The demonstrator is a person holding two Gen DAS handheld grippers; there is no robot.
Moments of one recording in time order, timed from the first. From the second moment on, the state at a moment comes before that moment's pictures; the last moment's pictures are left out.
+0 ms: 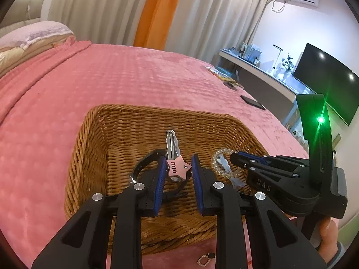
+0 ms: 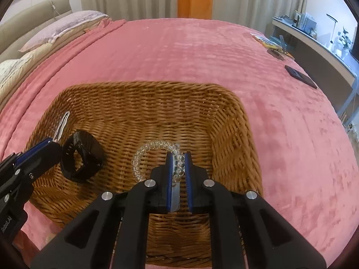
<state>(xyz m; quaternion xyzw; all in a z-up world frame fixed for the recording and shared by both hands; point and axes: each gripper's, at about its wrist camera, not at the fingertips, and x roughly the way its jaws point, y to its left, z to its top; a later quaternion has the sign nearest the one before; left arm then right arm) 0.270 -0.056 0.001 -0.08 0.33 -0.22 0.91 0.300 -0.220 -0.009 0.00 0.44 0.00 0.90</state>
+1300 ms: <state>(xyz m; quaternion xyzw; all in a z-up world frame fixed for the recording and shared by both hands) 0.054 0.053 0.022 -0.11 0.27 -0.19 0.94 0.070 -0.179 0.020 0.04 0.33 0.11 0.94</state>
